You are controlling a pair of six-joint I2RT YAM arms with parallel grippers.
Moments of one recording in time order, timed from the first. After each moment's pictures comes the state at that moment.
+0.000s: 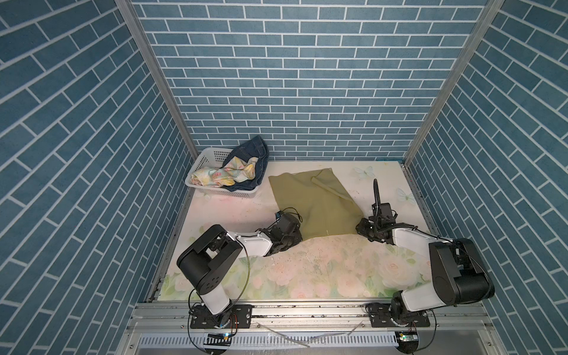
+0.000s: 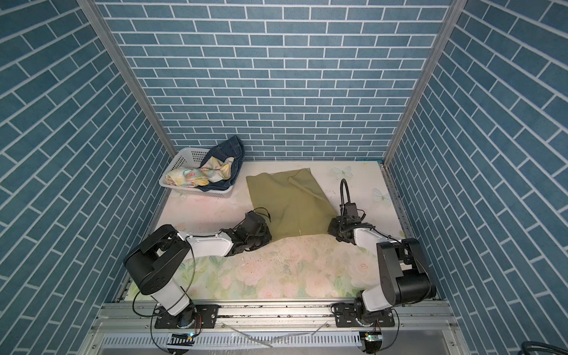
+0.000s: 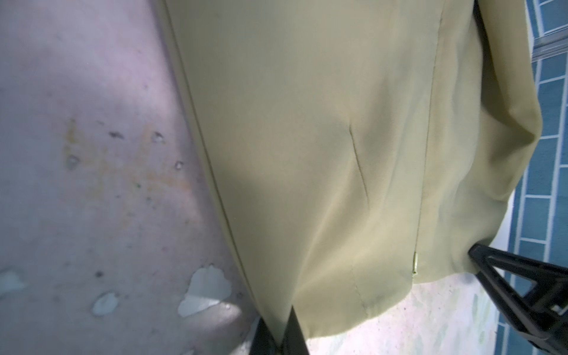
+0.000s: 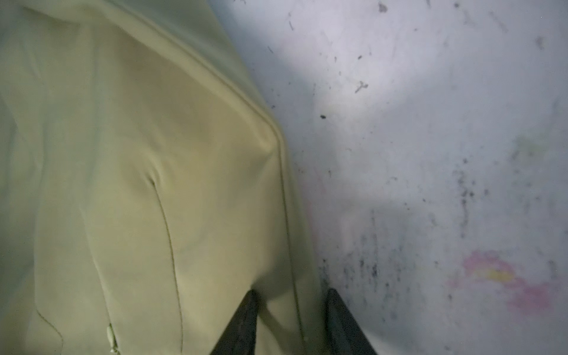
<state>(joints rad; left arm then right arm) -0.74 1.68 0.73 0.06 0.01 -1.06 0.22 1.48 0.63 -0.13 -0.13 0.52</state>
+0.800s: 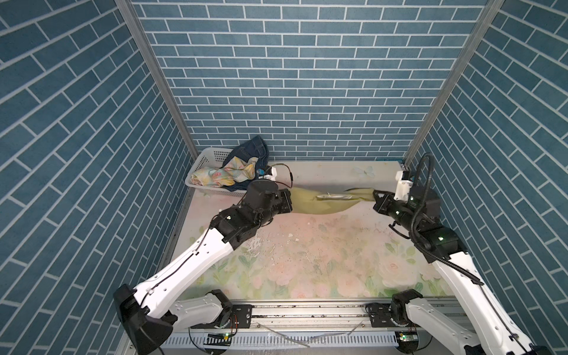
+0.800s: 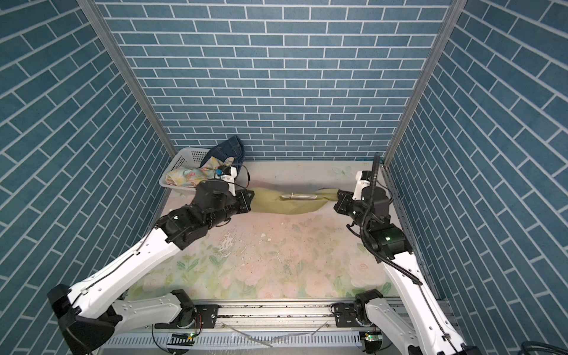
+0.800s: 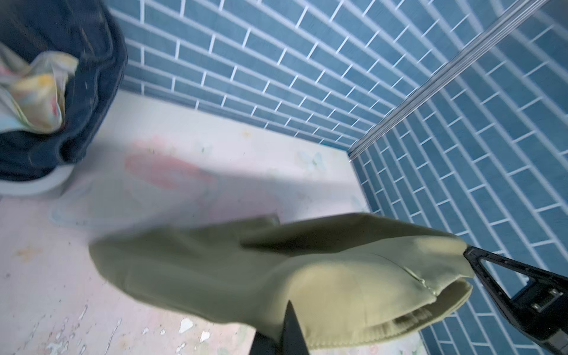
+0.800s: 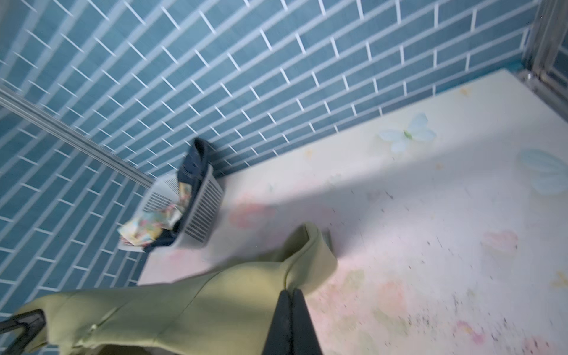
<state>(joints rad) -0.74 1.16 1.27 -0.52 -0.16 -0.68 0.32 0.87 1.05 -0.49 -0.07 0.54</state>
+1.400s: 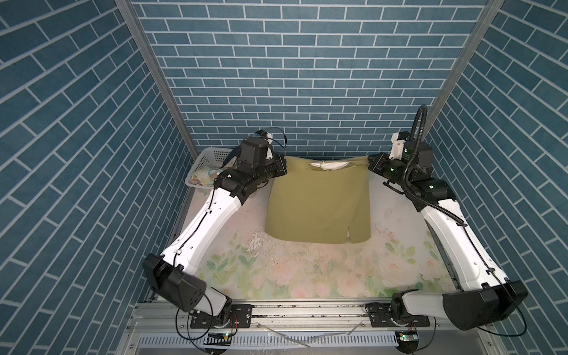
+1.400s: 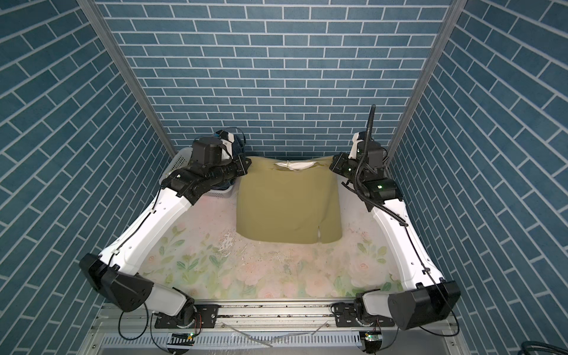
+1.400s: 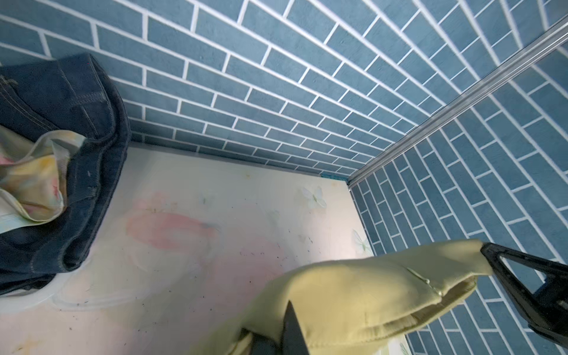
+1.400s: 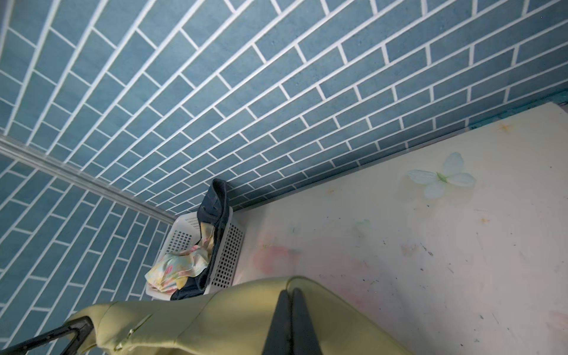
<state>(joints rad) -0.46 1.54 1.69 -0.59 0.10 -0.59 0.25 1.34 1.52 -0.53 -0.13 0.58</state>
